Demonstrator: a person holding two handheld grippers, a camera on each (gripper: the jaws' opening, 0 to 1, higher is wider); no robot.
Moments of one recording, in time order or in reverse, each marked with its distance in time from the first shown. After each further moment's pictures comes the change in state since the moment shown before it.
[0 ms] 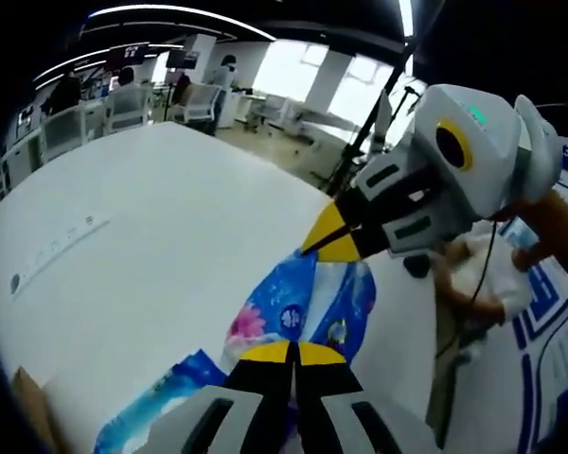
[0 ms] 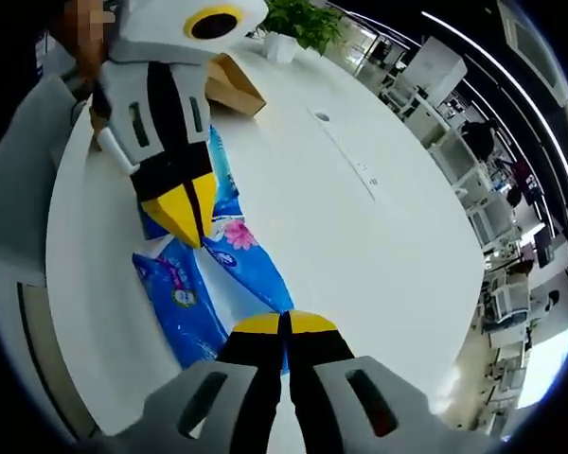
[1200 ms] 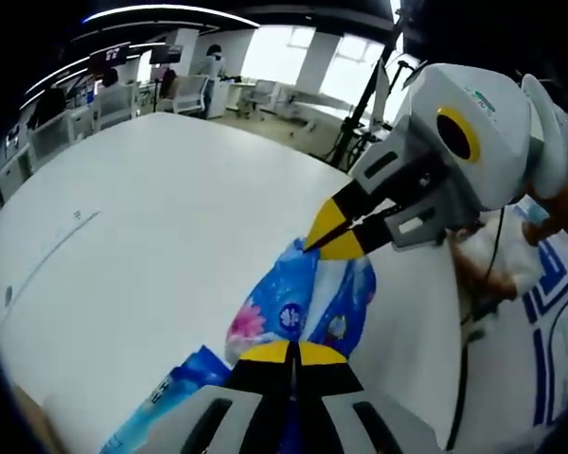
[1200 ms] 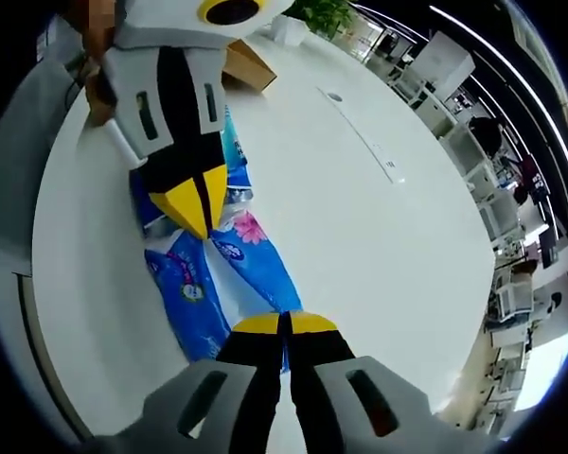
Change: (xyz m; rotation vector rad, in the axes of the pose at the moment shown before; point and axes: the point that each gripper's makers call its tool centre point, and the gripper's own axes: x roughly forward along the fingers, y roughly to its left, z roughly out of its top) left arm 0.020 0.017 -0.022 0.076 0.072 0.019; right arm 0.029 0.011 -0.018 -0.013 0.041 0.024
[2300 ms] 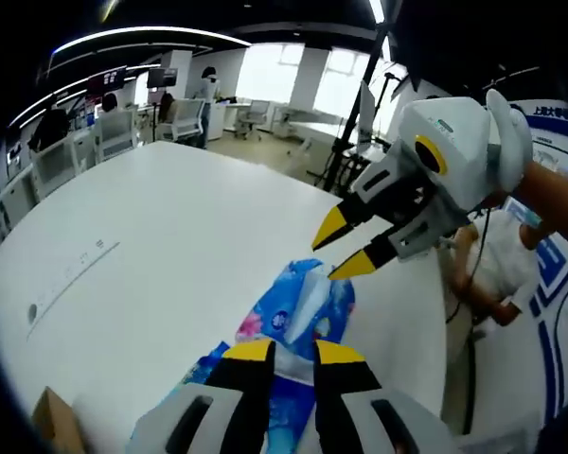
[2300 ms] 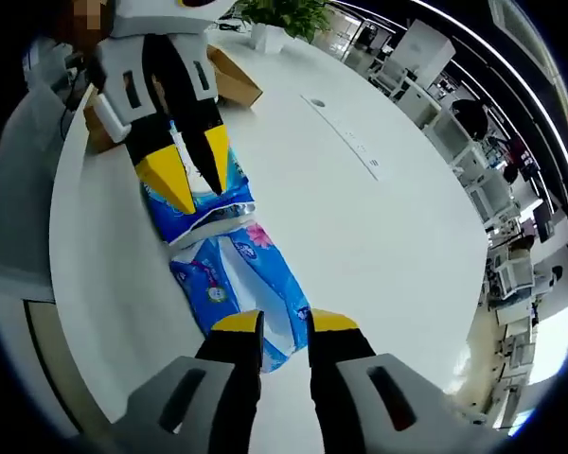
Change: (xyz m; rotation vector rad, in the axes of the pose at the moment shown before) left arm -0.063 -0.015 0.014 0.062 -0.092 0.021; right arm -0.041 0.009 0.010 0.105 -0.006 -0.029
